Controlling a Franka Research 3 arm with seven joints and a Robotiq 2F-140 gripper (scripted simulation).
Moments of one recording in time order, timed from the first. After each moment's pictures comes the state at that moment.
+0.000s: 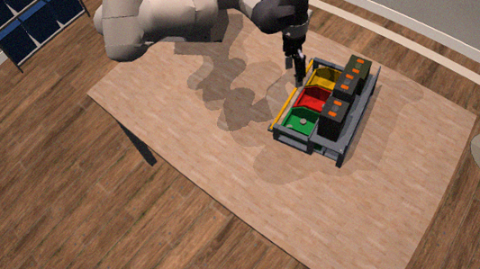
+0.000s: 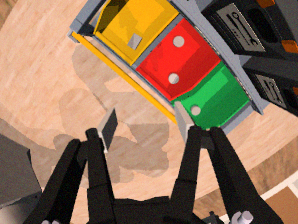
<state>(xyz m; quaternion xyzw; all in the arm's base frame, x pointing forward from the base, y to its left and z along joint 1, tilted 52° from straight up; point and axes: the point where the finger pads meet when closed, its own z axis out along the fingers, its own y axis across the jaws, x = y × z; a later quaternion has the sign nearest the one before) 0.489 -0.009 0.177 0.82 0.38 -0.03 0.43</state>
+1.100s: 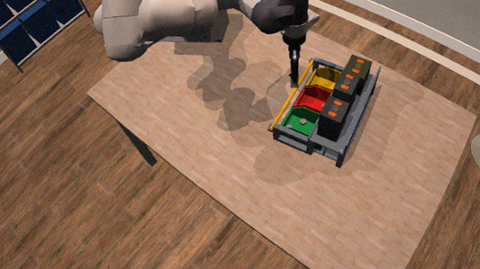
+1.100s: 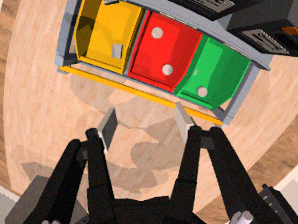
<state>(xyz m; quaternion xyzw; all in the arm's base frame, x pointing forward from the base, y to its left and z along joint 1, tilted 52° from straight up) 0.490 -0.008 0.178 0.88 0.21 0.06 0.42</state>
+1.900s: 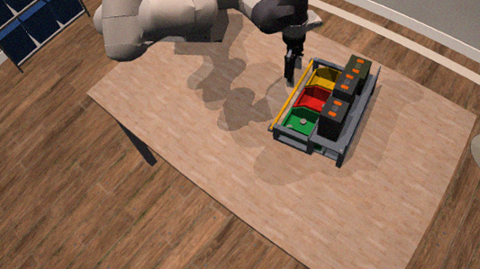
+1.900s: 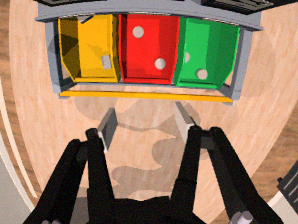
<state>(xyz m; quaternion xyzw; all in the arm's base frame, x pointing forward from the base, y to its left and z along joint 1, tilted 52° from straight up) 0.490 -0.008 0.178 0.90 0.07 0.12 0.41</state>
